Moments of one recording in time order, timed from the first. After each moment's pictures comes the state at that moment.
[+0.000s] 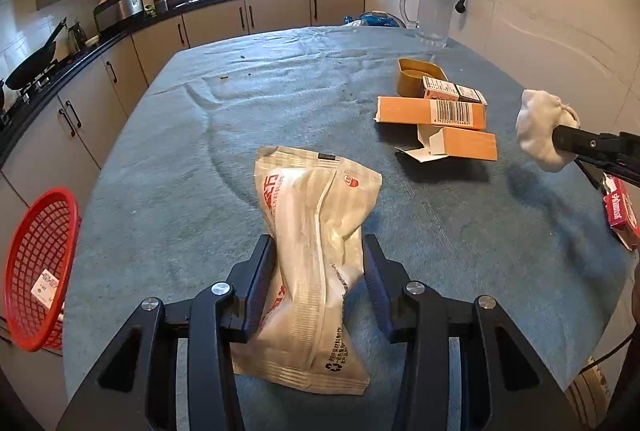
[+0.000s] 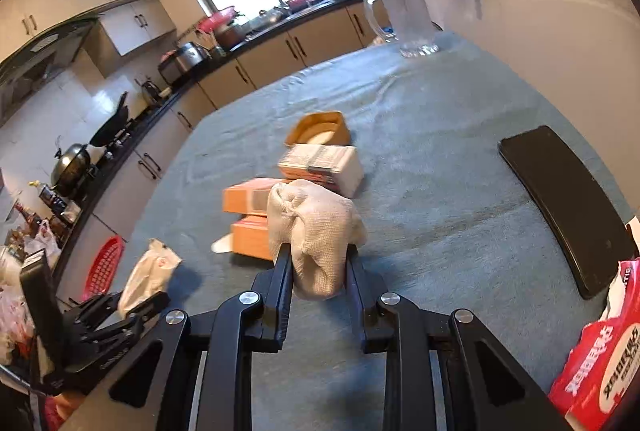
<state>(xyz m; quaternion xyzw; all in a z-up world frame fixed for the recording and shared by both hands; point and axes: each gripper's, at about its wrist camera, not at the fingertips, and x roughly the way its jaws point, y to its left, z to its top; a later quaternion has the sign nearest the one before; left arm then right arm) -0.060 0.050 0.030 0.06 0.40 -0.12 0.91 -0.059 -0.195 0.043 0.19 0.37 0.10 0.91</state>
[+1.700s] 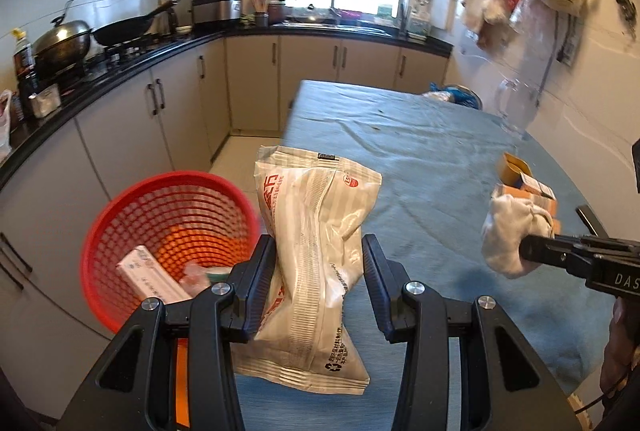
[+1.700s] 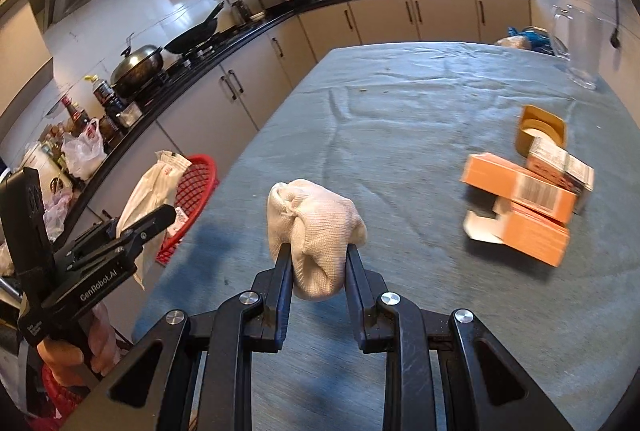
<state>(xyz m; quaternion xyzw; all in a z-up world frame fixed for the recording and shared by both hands) -0.089 0.220 0.082 -0.04 0.33 0.00 0.94 -0.031 0.003 0.059 0.07 0.42 0.24 0.87</state>
